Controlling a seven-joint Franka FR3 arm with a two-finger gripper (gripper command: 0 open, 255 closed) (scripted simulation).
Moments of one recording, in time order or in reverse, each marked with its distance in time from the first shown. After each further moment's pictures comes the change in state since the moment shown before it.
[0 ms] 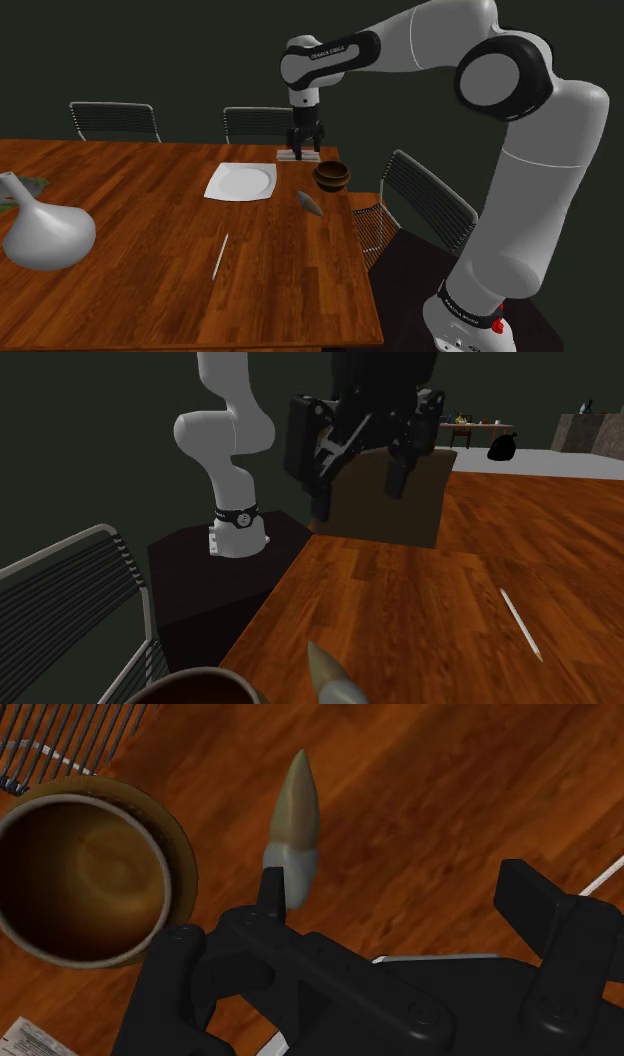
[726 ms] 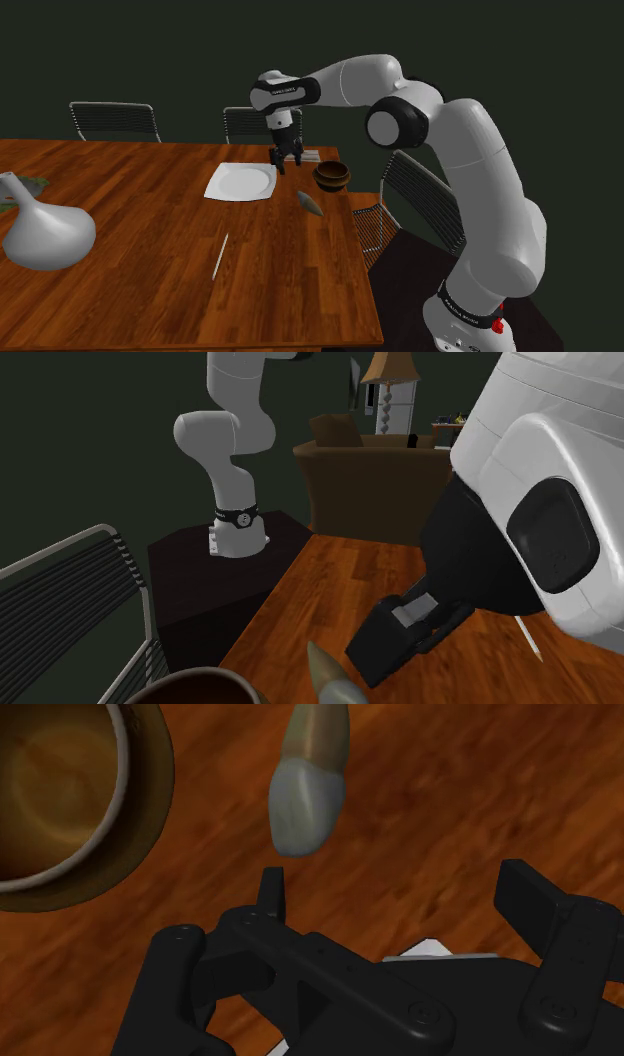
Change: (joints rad) arm -0.036 0.536 0.015 0.560 0.013 -0.188 -0.065
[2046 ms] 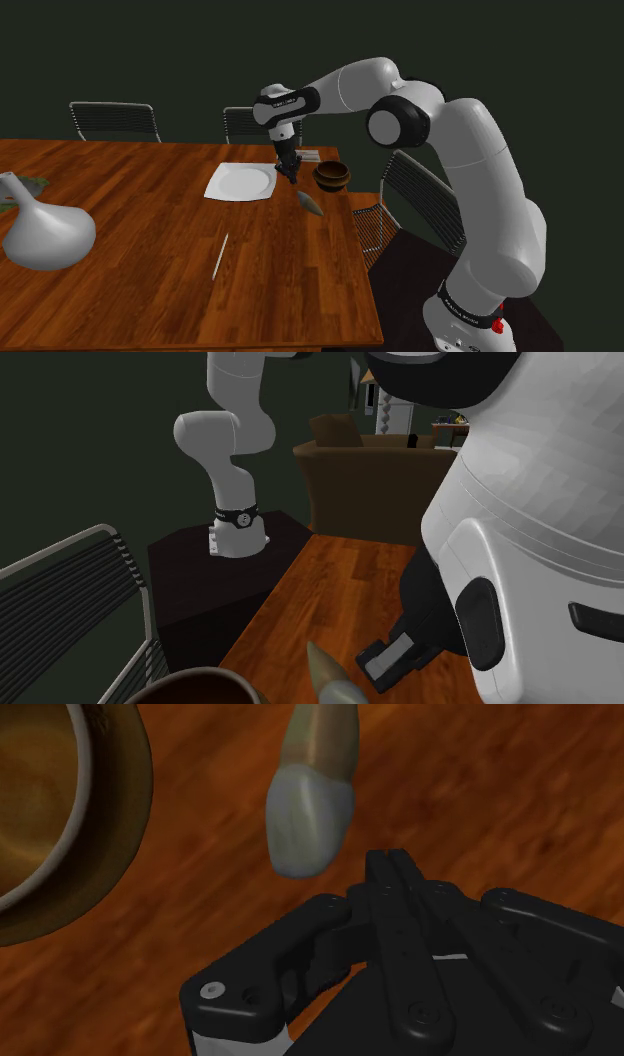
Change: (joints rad) arm 0.006 -0.011 0.000 -0.122 -0.001 0.105 -0.007
